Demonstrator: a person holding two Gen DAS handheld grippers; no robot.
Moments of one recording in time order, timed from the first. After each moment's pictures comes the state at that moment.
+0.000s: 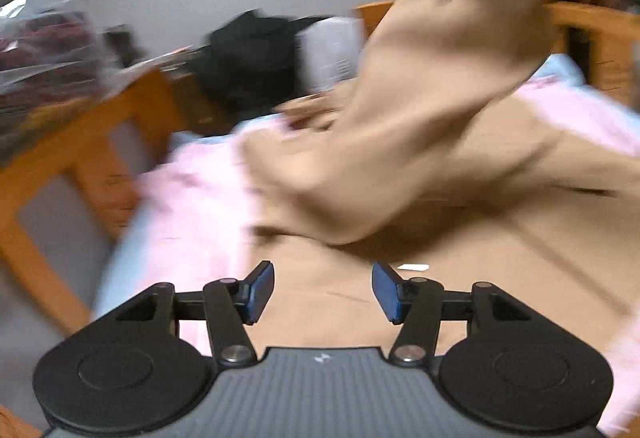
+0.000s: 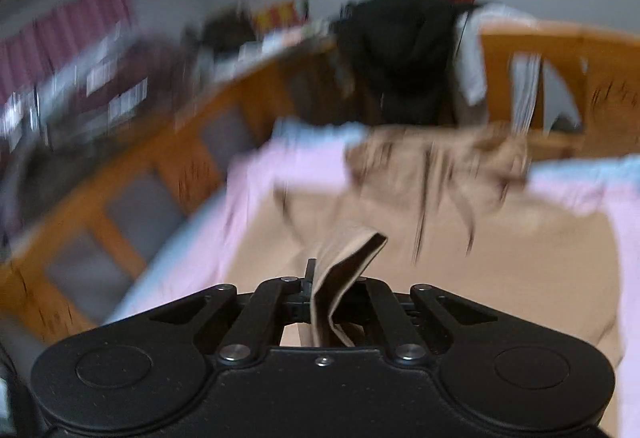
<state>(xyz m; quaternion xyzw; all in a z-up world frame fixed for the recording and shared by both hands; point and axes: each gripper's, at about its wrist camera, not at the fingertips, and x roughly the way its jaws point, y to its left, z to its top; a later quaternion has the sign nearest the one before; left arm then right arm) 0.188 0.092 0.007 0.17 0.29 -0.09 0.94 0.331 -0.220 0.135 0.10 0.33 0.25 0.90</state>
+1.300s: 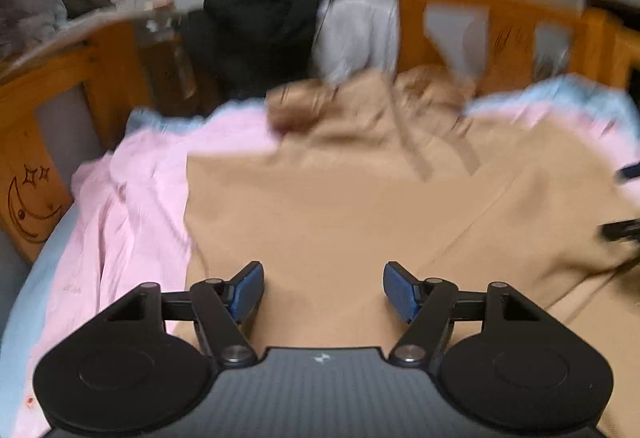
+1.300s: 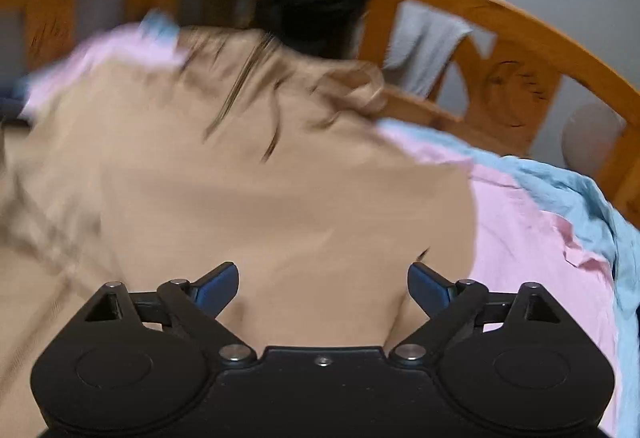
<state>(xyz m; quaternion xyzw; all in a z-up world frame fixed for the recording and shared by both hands) 0.364 0.040 -0.039 0.10 0.35 -0.09 0.93 0.348 -0.266 -0.062 -0.20 0.37 0.10 0.90</state>
